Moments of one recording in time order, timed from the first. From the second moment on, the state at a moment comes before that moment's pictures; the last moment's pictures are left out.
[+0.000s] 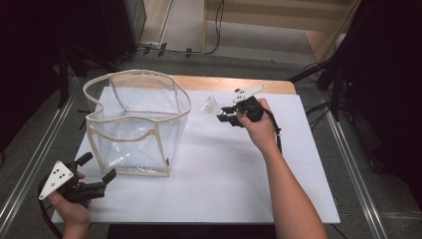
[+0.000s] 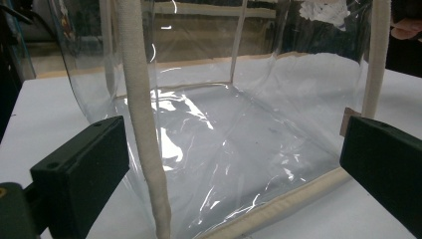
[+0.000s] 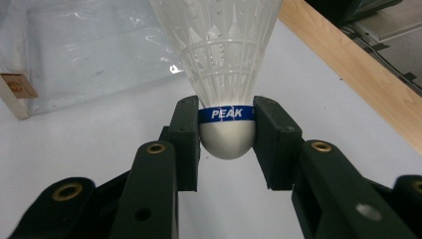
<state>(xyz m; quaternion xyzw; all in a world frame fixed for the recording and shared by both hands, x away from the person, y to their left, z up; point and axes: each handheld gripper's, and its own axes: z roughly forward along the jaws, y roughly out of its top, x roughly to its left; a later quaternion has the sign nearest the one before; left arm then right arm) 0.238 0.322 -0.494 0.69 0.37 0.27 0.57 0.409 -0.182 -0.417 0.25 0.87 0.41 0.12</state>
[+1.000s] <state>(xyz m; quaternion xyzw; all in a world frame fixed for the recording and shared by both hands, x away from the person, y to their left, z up) 0.238 0.322 -0.494 0.69 0.37 0.27 0.57 0.410 -0.177 -0.375 0.25 0.85 0.45 0.13</state>
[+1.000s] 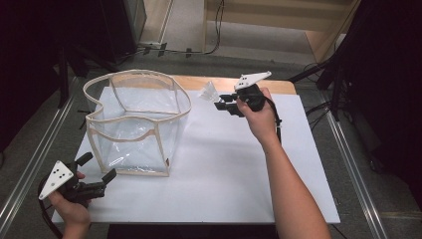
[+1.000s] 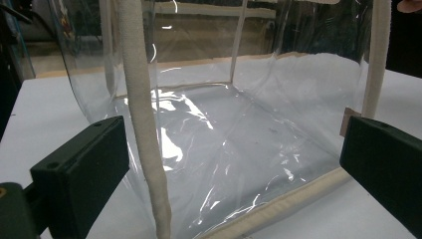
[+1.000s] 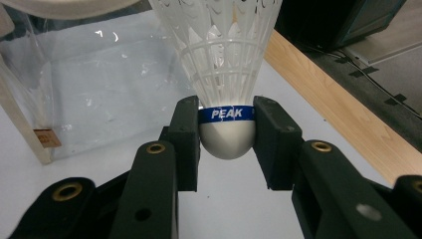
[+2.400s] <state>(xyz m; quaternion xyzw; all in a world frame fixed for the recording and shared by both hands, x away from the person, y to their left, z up) 0.238 0.322 -0.494 0.68 0.37 0.27 0.57 0.405 -0.142 -0.332 0.21 0.84 0.49 0.13</state>
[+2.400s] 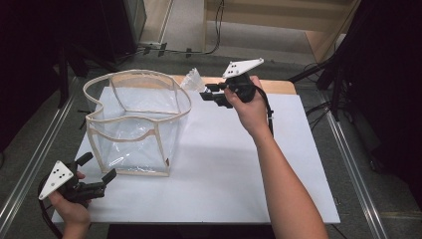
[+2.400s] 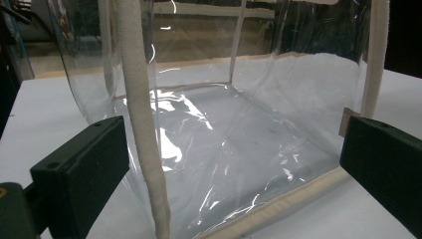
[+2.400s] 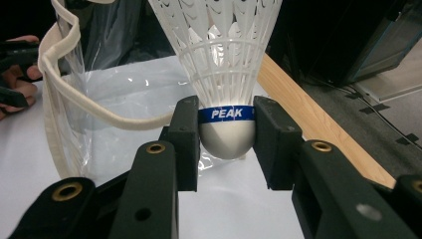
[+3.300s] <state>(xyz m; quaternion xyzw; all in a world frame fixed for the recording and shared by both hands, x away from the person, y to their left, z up) 0.238 0.322 -0.494 0.68 0.37 0.27 0.57 0.407 -0.108 -0.329 0.19 0.84 0.49 0.12</state>
